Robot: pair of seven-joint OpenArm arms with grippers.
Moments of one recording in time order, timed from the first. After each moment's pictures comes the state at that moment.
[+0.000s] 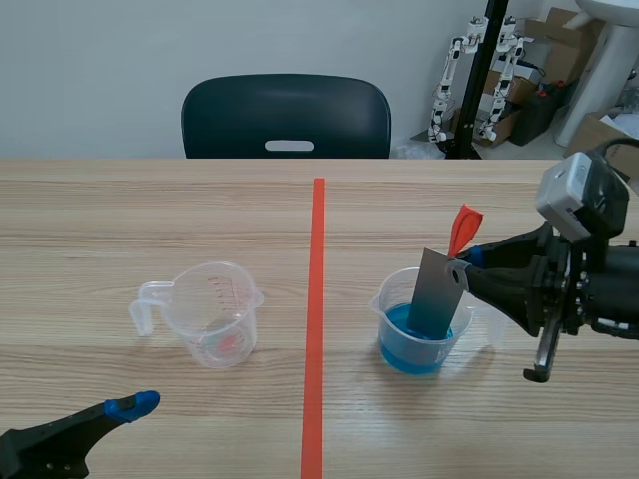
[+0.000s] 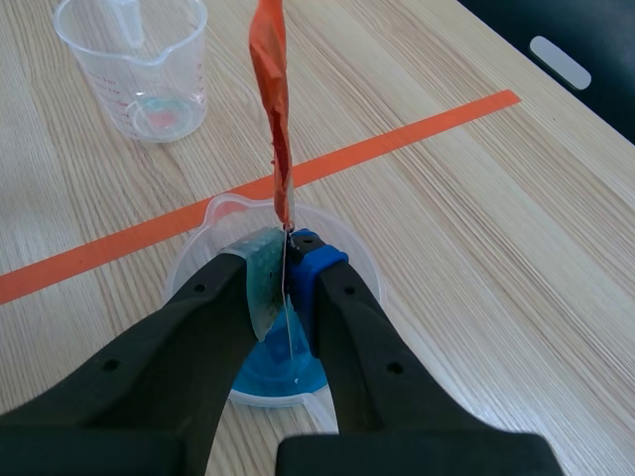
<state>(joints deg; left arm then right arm) 26.1 -22.7 18.9 59.0 17.0 -16.5 -87.1 -7.3 40.9 -12.5 83.8 6.9 45.3 20.5</state>
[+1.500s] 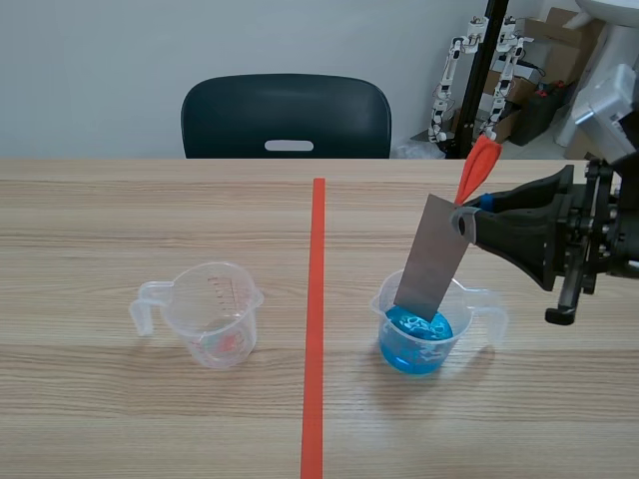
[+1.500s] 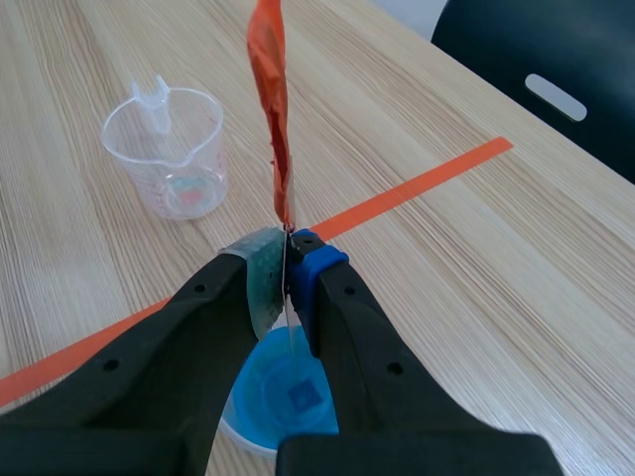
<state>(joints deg) 32.8 -66.9 18.9 67.2 -16.2 -27.9 -87.2 -7.3 48.7 -12.5 94.0 30.7 45.3 6.9</state>
